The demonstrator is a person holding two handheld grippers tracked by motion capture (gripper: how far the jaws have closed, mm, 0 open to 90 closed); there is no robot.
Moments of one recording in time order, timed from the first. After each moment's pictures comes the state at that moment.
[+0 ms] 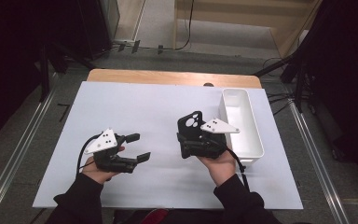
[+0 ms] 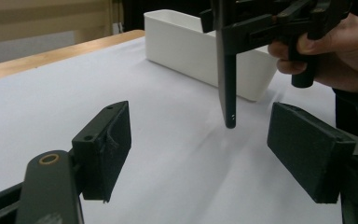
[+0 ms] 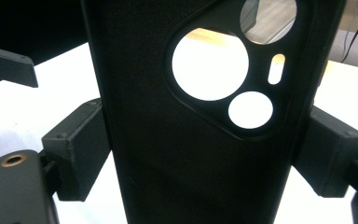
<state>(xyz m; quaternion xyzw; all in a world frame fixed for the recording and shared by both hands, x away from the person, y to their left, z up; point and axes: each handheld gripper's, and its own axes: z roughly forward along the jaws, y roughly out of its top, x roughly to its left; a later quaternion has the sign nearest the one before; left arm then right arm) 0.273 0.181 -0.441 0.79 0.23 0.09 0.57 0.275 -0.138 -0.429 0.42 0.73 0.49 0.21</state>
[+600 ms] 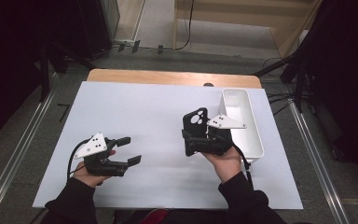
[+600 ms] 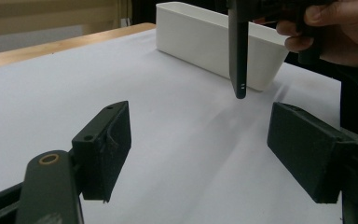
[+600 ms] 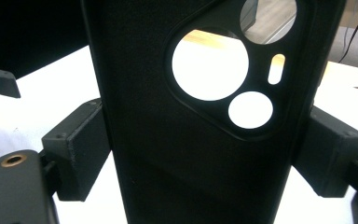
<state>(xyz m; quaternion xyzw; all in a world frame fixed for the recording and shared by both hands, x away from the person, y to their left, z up) 0.266 0.204 -0.448 0.78 0.25 0.09 0.56 0.280 -0.152 -0.422 0.43 0.73 0.49 0.20</state>
